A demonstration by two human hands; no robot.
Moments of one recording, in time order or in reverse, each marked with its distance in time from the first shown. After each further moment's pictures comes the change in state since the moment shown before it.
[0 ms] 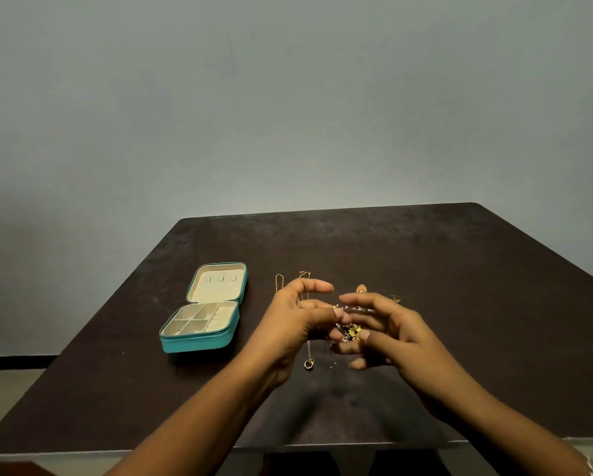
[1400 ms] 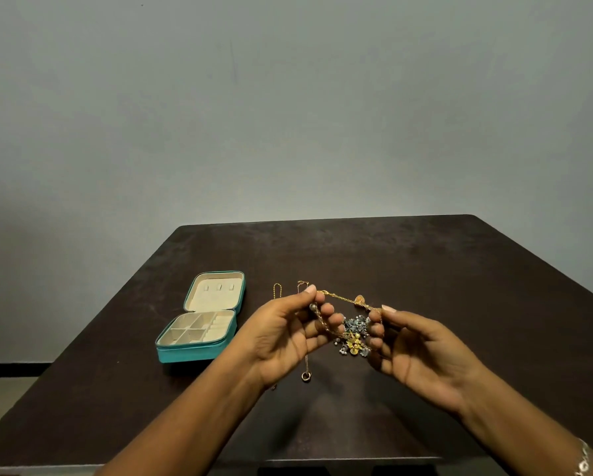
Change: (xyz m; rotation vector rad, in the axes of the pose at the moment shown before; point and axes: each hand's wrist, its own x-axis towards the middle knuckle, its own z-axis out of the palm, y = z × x) left_hand 0.006 0.008 -0.006 -0.505 -0.031 -0.226; right_hand 0.018 0.008 -0.031 0.752 -0.003 0.314
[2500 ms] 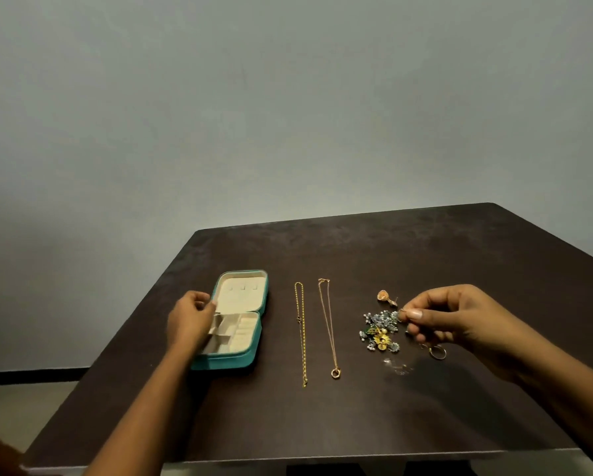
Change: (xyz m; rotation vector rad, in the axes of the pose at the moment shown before) left_hand 0.028 0.056 -0.162 1.153 0.958 0.290; right_hand -0.013 -0.027 0.009 -0.807 0.146 -0.192
